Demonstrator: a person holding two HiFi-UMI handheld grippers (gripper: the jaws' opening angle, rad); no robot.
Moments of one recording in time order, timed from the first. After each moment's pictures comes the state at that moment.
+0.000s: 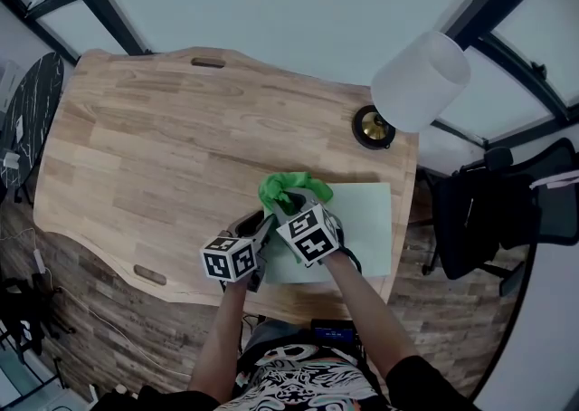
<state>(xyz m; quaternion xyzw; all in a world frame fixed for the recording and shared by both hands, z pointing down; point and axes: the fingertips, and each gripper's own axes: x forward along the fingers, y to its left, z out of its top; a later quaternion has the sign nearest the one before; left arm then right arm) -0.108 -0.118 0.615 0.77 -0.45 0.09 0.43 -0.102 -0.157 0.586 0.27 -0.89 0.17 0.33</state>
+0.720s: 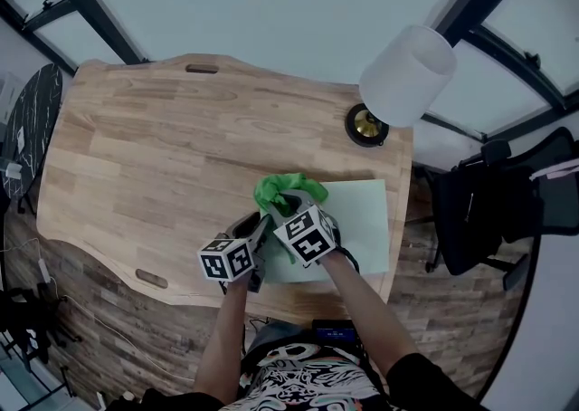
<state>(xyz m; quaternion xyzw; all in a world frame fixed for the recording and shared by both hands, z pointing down) -0.111 -0.117 0.617 0.76 -0.47 0.07 0.45 -0.100 -0.153 0.585 0.27 -0.89 0.17 0.32</state>
